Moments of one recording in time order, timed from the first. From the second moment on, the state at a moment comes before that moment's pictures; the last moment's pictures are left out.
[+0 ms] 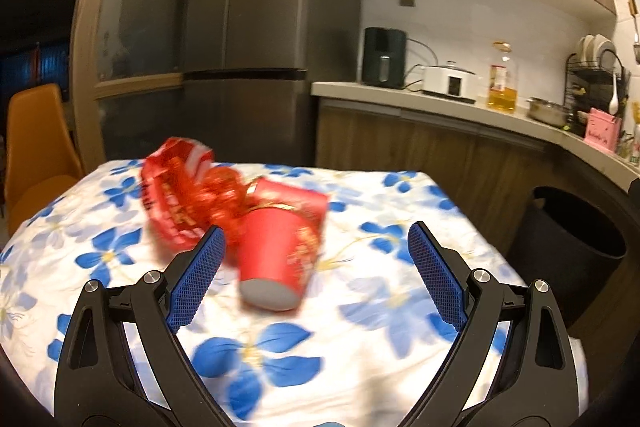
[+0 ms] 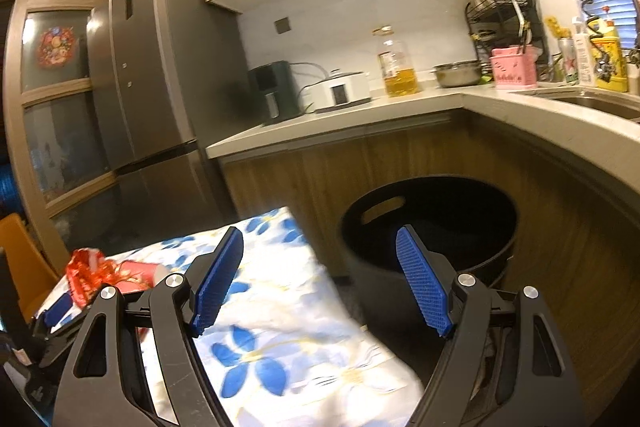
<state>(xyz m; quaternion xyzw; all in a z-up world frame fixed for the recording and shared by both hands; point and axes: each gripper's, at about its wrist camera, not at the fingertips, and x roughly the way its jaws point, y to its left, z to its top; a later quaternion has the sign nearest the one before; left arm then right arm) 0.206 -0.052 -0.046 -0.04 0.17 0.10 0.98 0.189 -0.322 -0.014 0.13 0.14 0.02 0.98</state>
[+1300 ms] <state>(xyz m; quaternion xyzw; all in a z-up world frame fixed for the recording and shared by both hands) 0.233 -0.004 -0.090 -0.13 0.26 0.04 0.96 0.212 -0.243 -0.036 0.11 0.19 0.09 0.97</state>
